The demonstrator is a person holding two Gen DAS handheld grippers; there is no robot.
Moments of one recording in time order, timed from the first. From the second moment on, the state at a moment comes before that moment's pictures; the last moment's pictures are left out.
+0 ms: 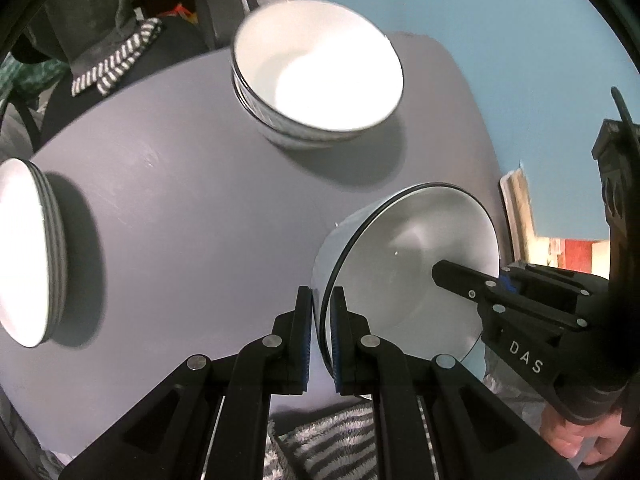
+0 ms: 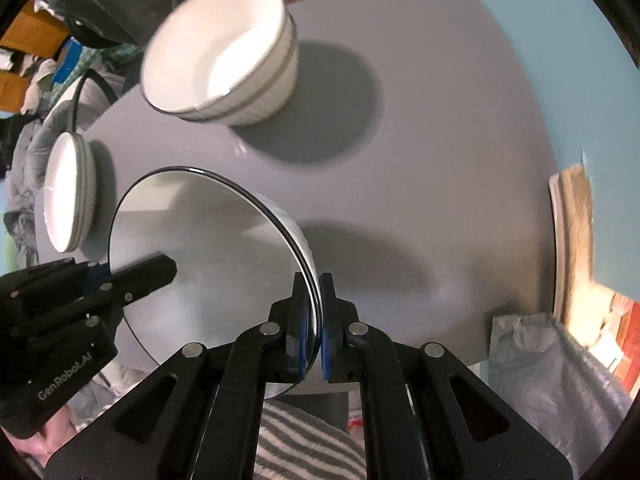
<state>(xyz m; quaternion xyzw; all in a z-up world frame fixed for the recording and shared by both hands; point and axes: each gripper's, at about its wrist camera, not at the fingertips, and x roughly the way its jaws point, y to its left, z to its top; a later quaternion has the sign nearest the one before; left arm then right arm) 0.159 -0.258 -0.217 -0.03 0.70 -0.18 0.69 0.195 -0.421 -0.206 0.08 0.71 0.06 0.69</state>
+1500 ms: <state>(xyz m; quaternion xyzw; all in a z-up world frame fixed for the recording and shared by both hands) 0.281 -0.221 -0.196 -0.04 0.68 -0.13 0.72 0.306 -0.396 -0.178 0.02 0.70 0.09 0.71</state>
